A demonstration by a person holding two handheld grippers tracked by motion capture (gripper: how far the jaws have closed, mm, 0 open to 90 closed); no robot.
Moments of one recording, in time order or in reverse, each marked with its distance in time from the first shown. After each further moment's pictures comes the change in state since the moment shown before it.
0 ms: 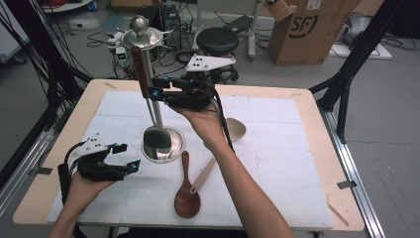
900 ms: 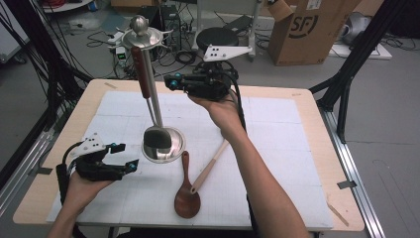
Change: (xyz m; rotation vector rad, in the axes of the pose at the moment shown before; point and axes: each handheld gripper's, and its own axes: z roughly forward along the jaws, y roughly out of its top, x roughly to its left) left arm 0.003 -0.001 -0.003 -0.005 0.007 -0.005; right arm -0.019 0.017 -0.031 0.047 0.039 -0.020
